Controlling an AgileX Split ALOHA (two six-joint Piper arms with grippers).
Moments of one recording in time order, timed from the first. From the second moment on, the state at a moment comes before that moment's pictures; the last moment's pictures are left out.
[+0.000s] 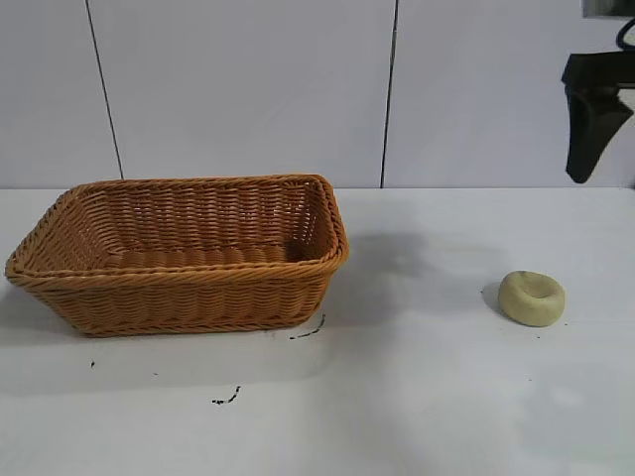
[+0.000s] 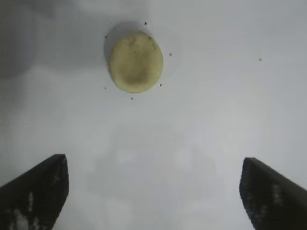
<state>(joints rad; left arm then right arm) -0.06 0.00 -0.50 0.04 1.06 0.03 0.10 1.90 -1.49 0.02 1.06 -0.01</state>
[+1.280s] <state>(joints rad) -0.06 0.00 -0.50 0.04 1.06 0.03 0.10 2.20 -1.49 0.00 0.92 0.01</state>
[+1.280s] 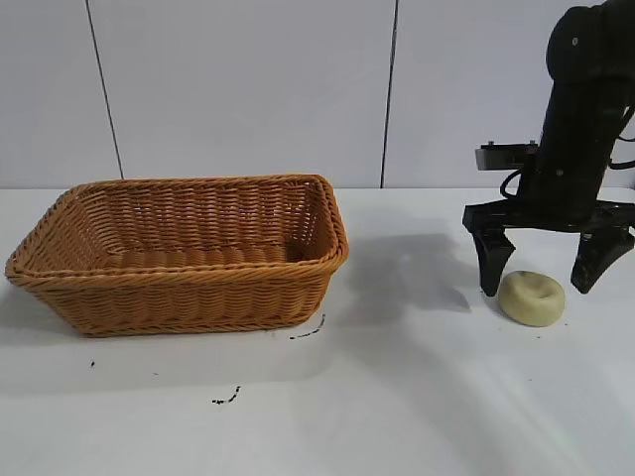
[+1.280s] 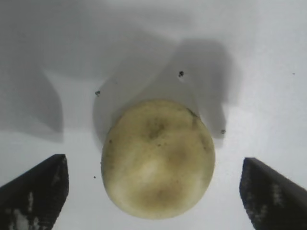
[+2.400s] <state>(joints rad) -0.06 0.00 -0.50 0.04 1.06 0.03 0.10 2.12 -1.58 0.02 0.98 0.01</state>
